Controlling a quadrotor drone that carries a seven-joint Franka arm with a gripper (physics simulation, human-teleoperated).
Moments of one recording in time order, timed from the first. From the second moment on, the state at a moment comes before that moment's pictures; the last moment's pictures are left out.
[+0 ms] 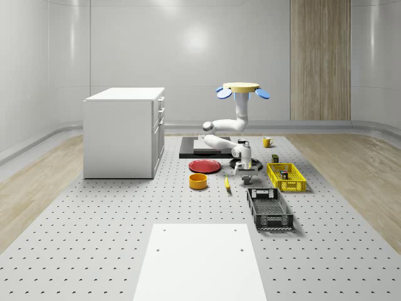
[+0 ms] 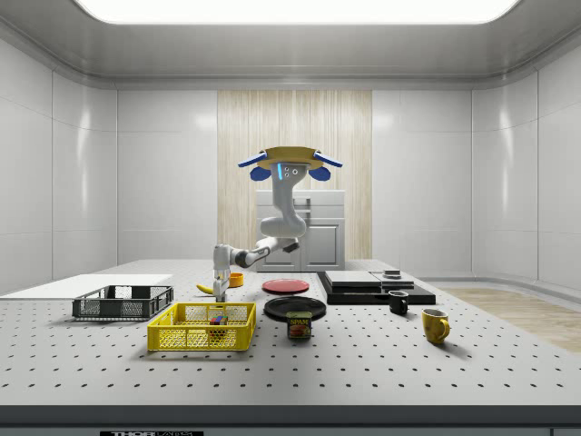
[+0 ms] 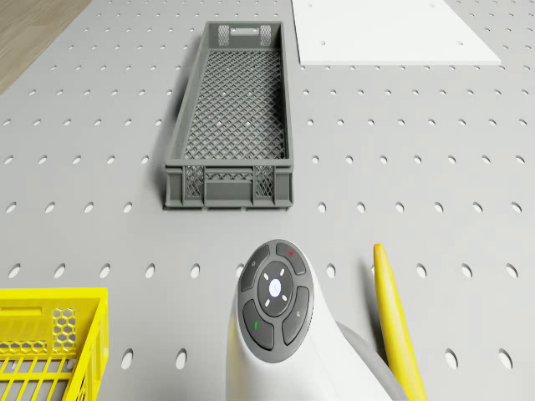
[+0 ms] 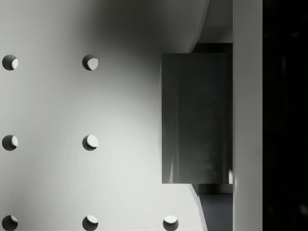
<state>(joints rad) -1.28 -1.45 1.03 -2.66 -2.11 1.70 1.65</state>
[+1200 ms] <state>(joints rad) -1.25 -1.45 1.10 -2.71 -2.05 1.65 1.65</state>
